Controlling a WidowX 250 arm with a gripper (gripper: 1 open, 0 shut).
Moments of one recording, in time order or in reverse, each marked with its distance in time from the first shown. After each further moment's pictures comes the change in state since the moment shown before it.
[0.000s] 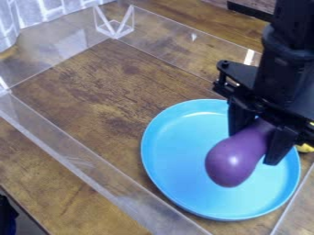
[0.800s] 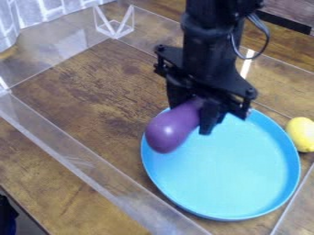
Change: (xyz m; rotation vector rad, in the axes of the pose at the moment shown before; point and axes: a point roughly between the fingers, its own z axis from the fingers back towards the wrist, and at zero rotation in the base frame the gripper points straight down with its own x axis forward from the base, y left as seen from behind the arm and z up) arm -0.007 0.060 -0.013 0.011 0.002 0.045
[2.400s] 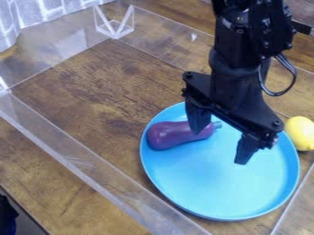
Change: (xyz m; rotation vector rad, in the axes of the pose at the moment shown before) arm 0.012 -0.022 -0.025 -0.018 -0.066 -0.044
